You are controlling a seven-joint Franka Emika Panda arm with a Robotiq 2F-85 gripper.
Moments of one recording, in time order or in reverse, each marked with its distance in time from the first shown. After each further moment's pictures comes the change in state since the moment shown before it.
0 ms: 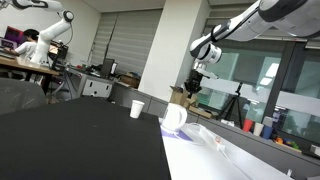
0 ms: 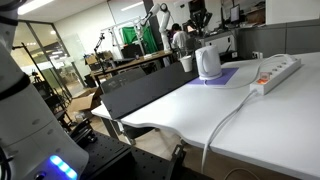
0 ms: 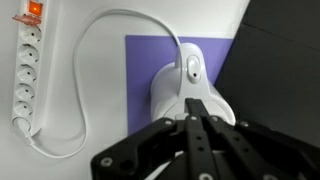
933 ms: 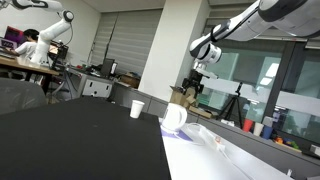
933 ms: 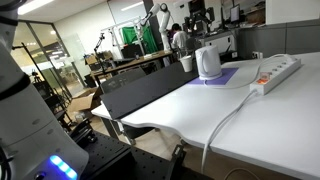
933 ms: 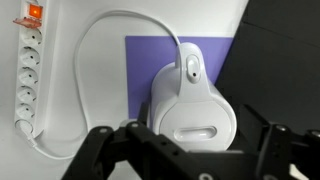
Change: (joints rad) arm 0.005 0.000 -0.004 0.000 -0.001 0.000 0.021
